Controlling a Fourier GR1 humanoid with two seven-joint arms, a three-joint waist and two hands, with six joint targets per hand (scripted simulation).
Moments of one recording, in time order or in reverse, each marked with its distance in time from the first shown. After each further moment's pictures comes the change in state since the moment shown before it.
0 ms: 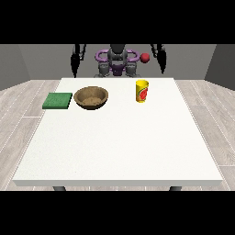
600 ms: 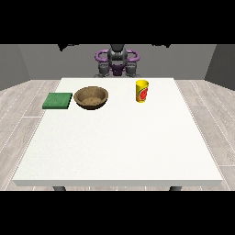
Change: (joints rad) left arm -0.098 0.043 0.113 -0.122 0.155 -0.039 0.117; right arm -0.018 -0.126 -0.127 -0.127 -0.194 0.161 0.078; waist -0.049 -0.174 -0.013
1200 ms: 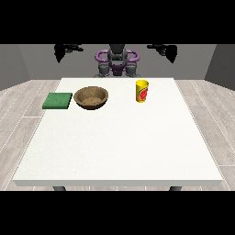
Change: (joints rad) left arm -0.080 0.025 0.104 0.126 0.037 -0.075 -0.226; right arm -0.042 -0.003 -0.067 0.032 -0.035 0.078 -0.141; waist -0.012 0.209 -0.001
